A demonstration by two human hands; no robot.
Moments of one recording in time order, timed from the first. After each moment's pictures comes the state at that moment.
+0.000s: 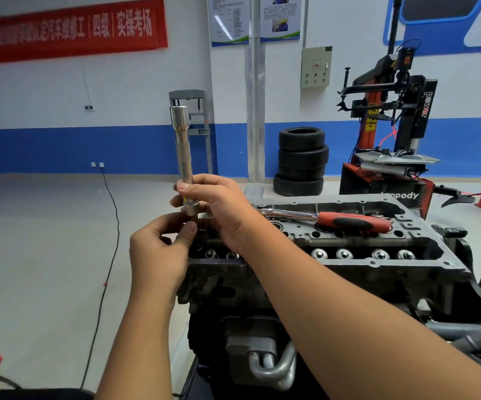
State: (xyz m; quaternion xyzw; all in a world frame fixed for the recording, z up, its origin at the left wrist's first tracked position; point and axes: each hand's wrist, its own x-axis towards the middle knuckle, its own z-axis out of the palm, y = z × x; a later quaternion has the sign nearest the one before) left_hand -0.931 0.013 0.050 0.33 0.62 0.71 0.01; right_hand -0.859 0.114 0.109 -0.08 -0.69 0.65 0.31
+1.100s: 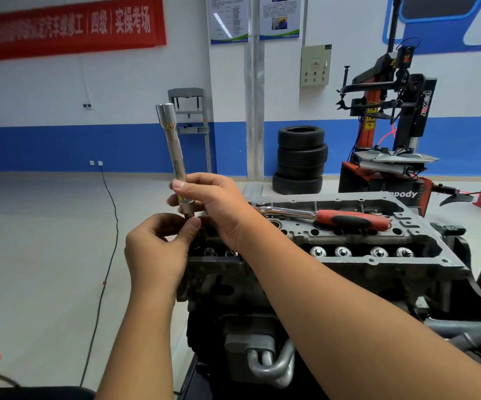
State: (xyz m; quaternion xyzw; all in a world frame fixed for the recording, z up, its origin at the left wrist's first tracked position) left_hand -0.927 0.012 0.050 0.32 0.63 0.70 -0.03; right_hand -0.861 0.114 0.108 -0.07 -0.71 0.63 0.31
